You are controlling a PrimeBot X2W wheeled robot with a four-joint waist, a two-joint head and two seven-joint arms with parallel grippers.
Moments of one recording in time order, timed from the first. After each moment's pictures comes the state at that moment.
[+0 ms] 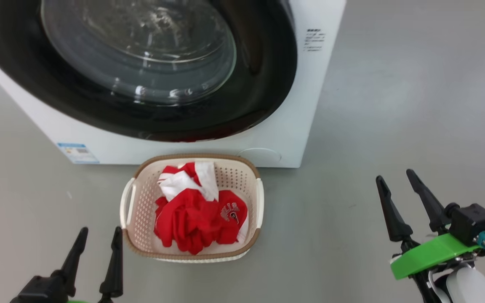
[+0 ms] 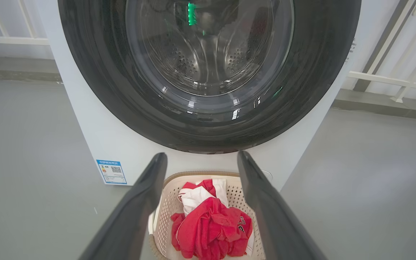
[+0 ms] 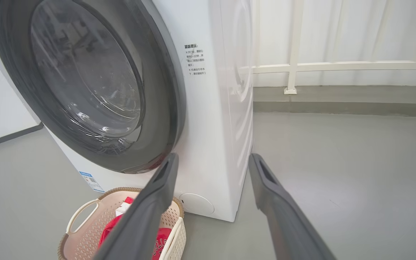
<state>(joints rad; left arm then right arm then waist) -0.04 0.08 0.04 0.22 -0.24 -0.13 -0.25 -0.15 -0.15 0.08 0.28 0.38 0.13 -0.26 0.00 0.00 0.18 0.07</state>
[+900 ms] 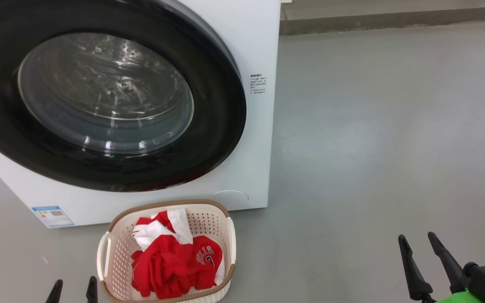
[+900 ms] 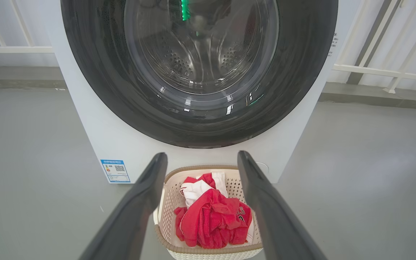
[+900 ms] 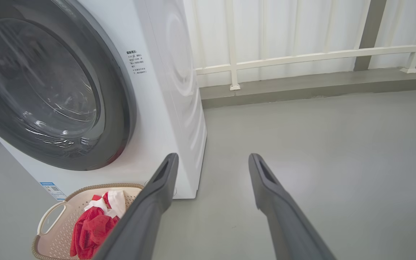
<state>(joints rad) 0.13 0.11 0.12 0.25 -0.24 -0.13 -0.25 0.09 -0.13 -0.01 0.25 0.38 0.13 -0.26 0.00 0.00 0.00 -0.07</state>
